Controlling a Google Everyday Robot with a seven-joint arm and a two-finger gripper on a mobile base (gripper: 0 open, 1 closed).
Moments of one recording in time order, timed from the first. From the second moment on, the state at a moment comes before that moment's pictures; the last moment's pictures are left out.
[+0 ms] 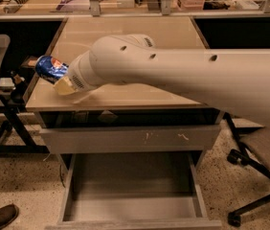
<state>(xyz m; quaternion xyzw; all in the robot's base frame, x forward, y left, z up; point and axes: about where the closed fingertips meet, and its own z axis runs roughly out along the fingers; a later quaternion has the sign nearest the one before) 0.603 0.177 0.860 -0.46 0.76 0.17 0.43</state>
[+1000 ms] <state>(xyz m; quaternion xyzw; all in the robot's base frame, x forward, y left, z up) 0.652 0.182 0.829 -0.48 0.78 0.17 0.37</state>
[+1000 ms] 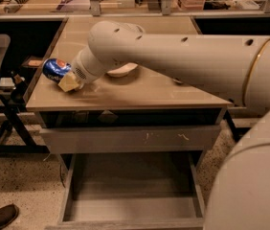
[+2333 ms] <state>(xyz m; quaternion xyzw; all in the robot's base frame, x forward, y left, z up) 0.654 0.189 0.826 -0.49 0.78 0.17 0.36</state>
